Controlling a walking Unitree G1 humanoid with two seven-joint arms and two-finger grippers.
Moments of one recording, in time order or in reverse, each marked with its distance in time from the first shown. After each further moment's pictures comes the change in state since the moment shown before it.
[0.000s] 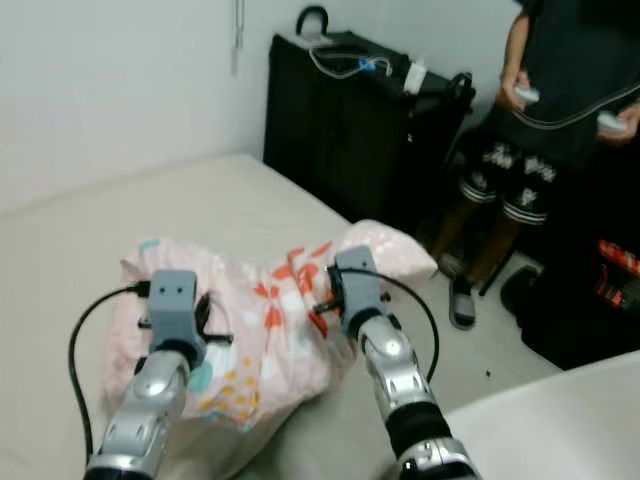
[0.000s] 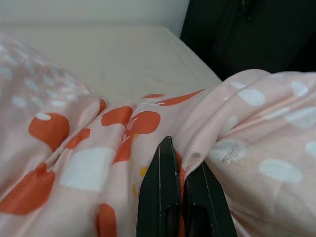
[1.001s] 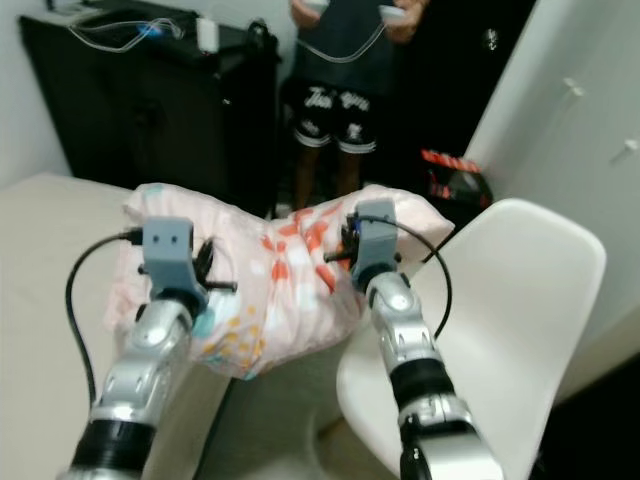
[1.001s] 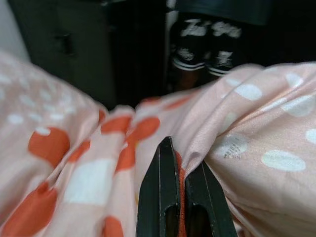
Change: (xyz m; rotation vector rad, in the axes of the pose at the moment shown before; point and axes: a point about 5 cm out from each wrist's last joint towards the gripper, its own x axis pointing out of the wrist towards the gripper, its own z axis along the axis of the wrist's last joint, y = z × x) left arm 0.024 -0.010 0.080 0.001 -0.248 -0.088; right arm 0.020 -0.027 0.069 0.110 -0.181 -0.084
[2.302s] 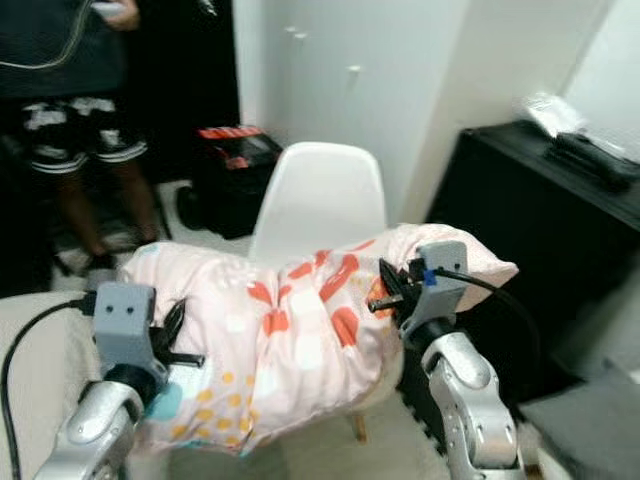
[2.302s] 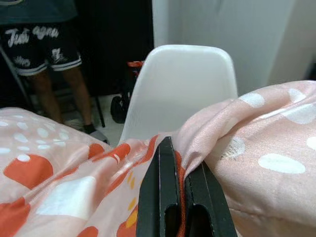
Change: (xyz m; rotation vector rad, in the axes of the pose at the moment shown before) left arm -0.096 0.024 -0.030 0.025 0.178 -0.030; right arm -0.109 -0.026 0.006 0.055 -0.010 0.013
